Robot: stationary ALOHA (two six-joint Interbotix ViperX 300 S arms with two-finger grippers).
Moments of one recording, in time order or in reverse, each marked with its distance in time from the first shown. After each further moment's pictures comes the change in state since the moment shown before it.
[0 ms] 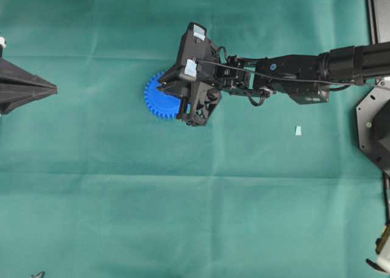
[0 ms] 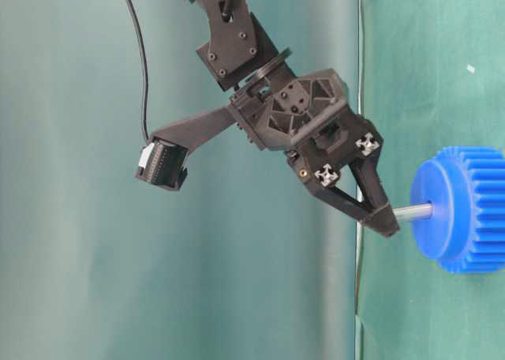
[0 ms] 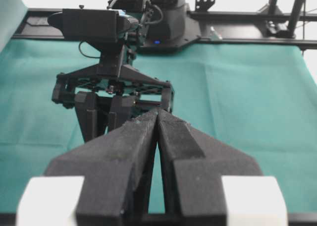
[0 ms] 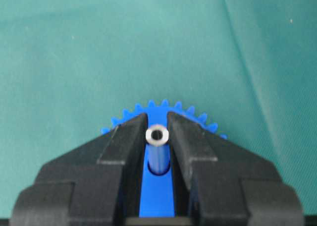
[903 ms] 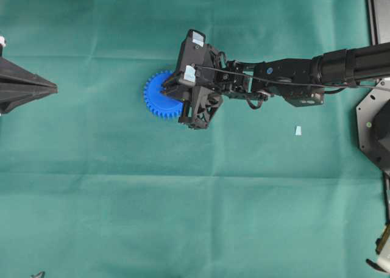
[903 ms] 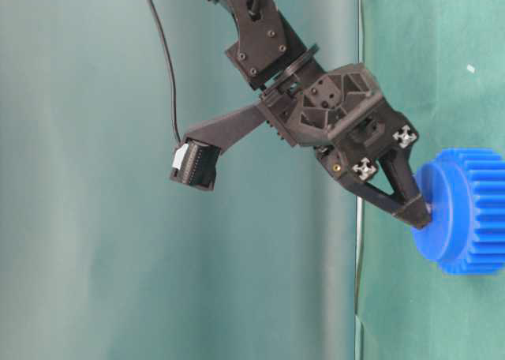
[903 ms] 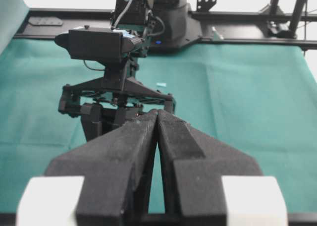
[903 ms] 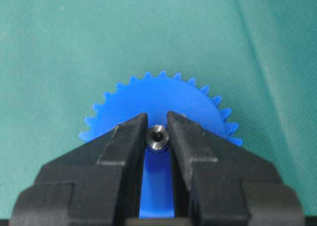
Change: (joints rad) left arm 0.005 0.000 -0.002 0.000 0.000 0.000; right arm 0.005 0.046 0.012 0.002 0.002 -0.002
